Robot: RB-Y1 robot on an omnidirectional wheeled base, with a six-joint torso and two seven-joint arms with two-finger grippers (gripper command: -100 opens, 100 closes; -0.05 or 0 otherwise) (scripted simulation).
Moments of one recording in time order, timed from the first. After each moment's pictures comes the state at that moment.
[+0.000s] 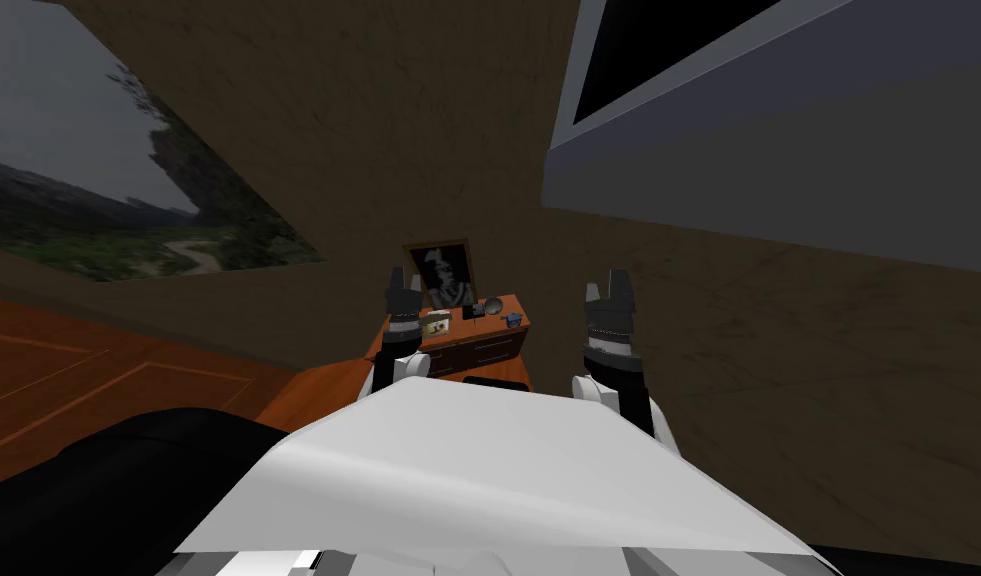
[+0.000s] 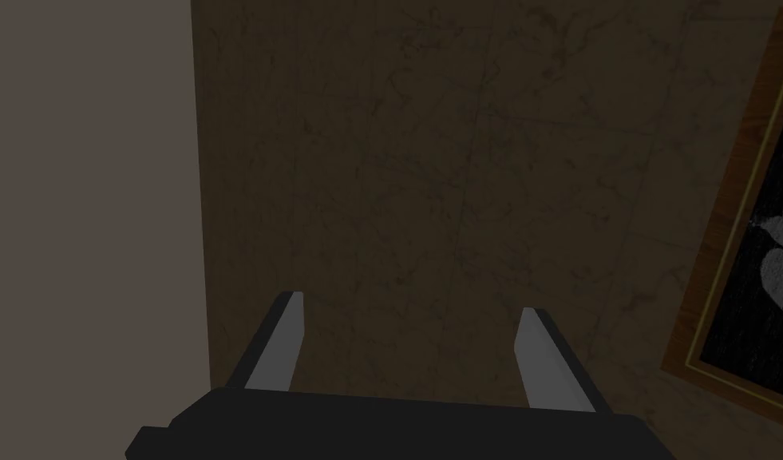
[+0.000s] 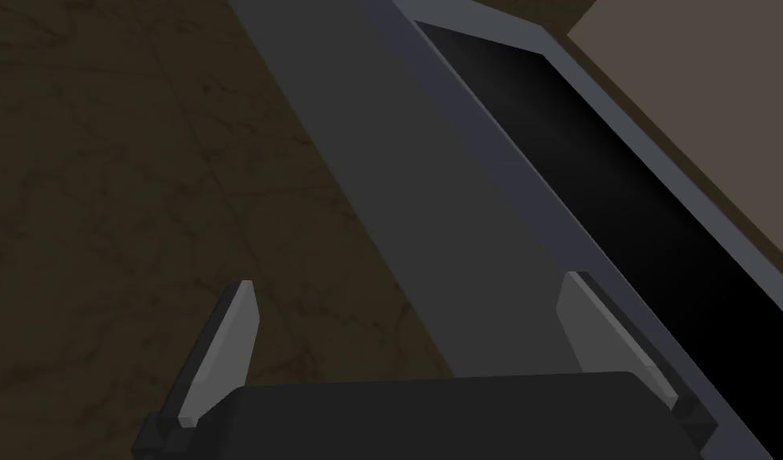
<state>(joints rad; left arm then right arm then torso) 0.50 0.03 -0.01 -2.28 0.07 -0.49 -0.10 0.55 -0.02 0.06 -2.39 0.12 -0.39 0.10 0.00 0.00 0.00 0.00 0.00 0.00</state>
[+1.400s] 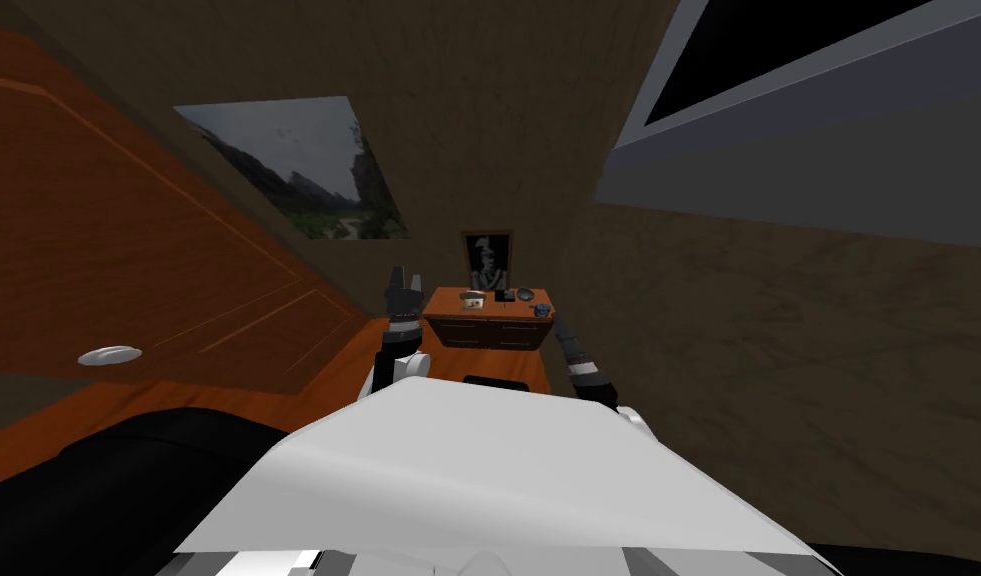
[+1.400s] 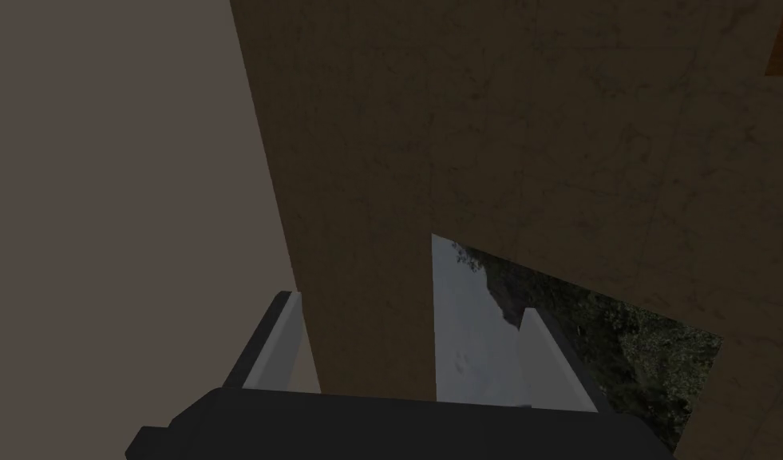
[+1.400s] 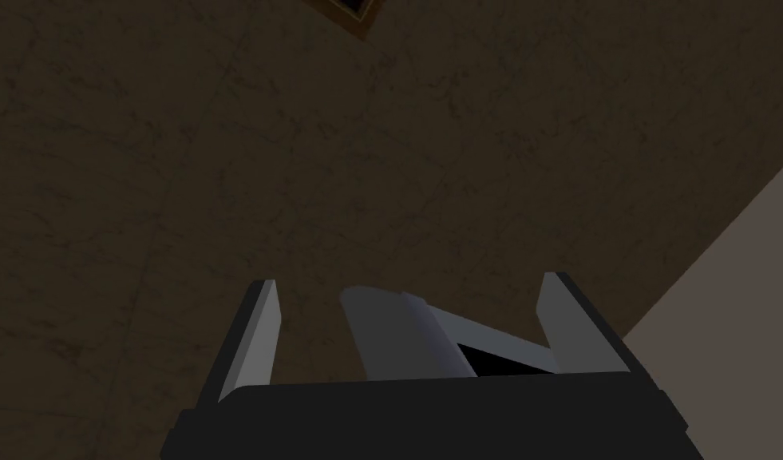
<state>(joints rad) 0.50 0.03 -0.01 -2.28 0.07 -0.49 -0.10 0.64 -0.29 0.15 -2.12 0.27 -0.37 0.13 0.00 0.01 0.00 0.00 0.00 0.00</state>
